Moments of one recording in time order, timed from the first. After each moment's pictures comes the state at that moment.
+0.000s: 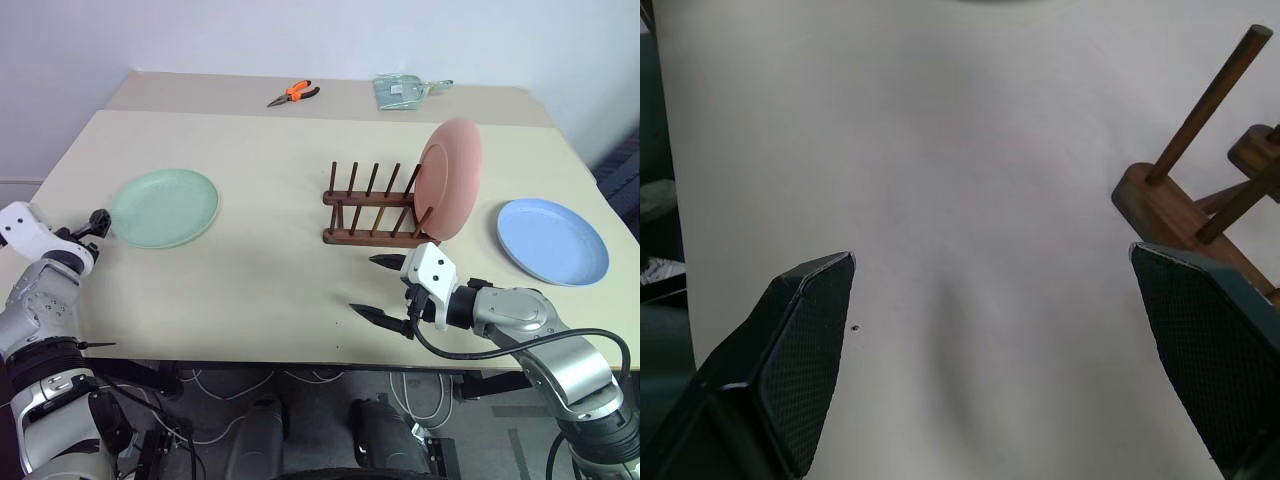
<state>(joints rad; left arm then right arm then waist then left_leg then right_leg) -0.48 0.57 0.62 0.41 -0.52 0.51 -0.21 -0.15 -0.69 0.13 -0.57 0.37 0.59 0.71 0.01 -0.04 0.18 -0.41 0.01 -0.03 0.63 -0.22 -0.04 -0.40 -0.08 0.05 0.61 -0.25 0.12</state>
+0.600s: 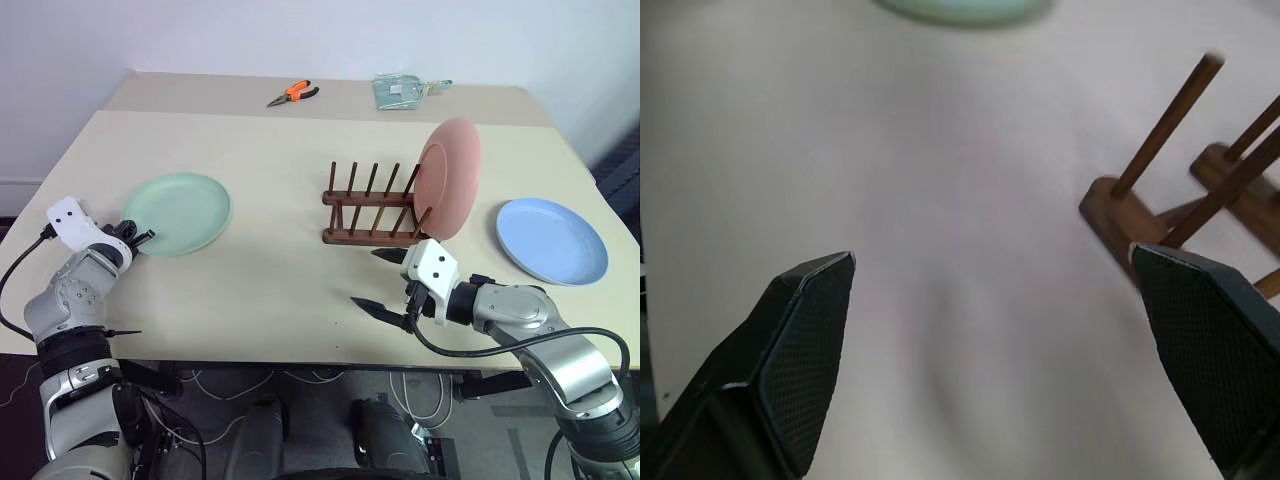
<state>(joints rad) -0.53 0.50 0.56 0.36 -0.54 0.67 -0.09 -0.18 -0.69 0.13 -0.57 0.33 0.56 0.69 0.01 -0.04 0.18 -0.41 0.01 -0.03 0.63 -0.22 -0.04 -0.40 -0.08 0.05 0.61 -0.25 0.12</state>
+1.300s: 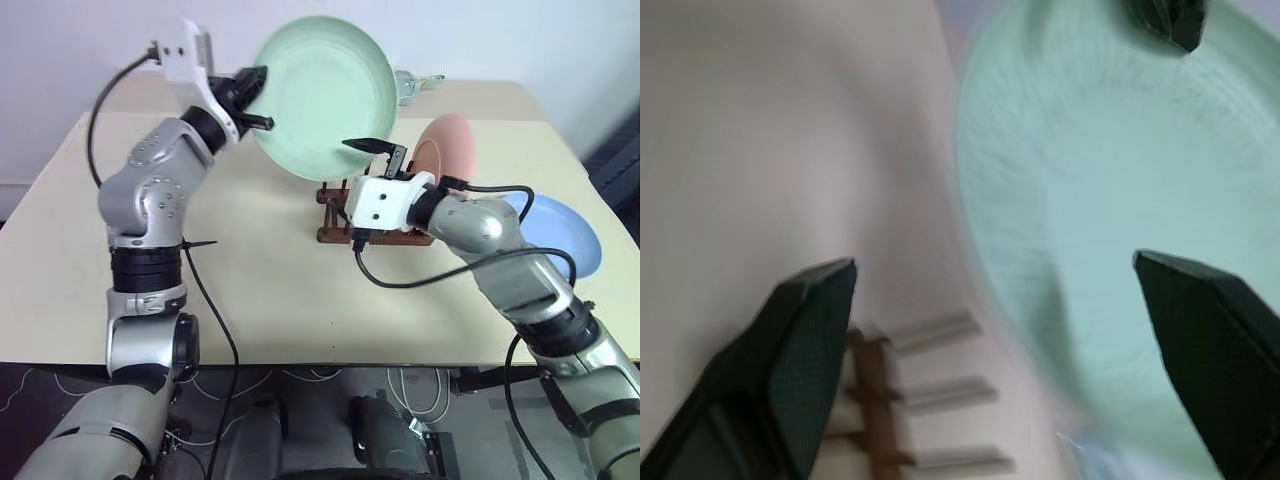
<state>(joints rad) -0.95 0.31 0.17 0.07 -0.54 0.69 -0.26 -0.73 -0.67 0.43 -0.22 -0.32 0.20 0.53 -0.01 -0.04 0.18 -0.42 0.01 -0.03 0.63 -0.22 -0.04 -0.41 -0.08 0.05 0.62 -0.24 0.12</state>
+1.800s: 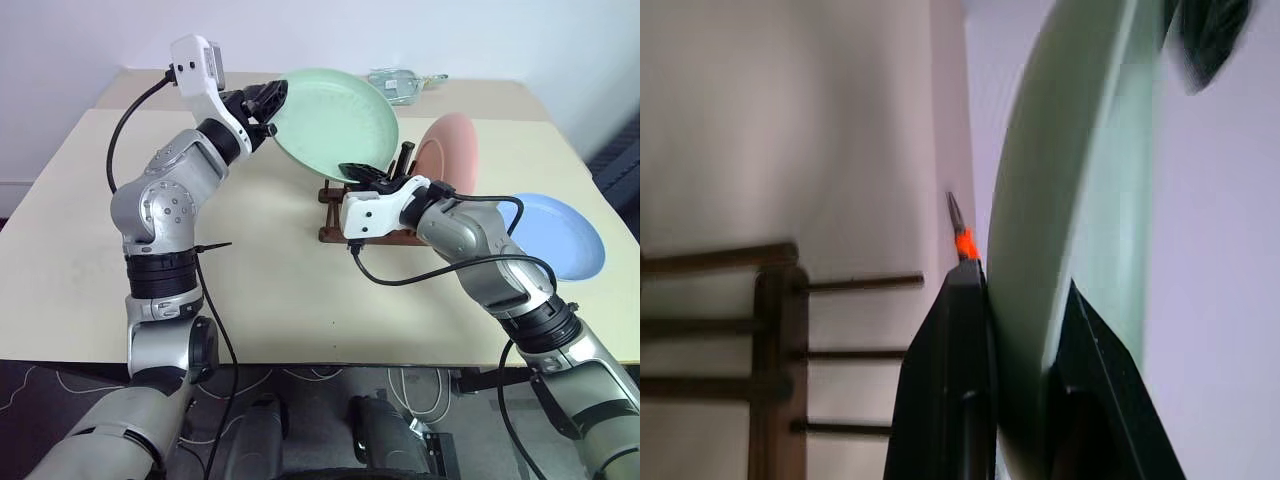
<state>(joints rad) -0.95 0.22 0.29 0.04 -0.62 0.79 -0.18 -0.70 -0.62 0.42 -0.15 -0.56 0.04 0.47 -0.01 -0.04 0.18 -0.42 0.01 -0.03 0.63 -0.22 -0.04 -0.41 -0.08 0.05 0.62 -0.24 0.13</state>
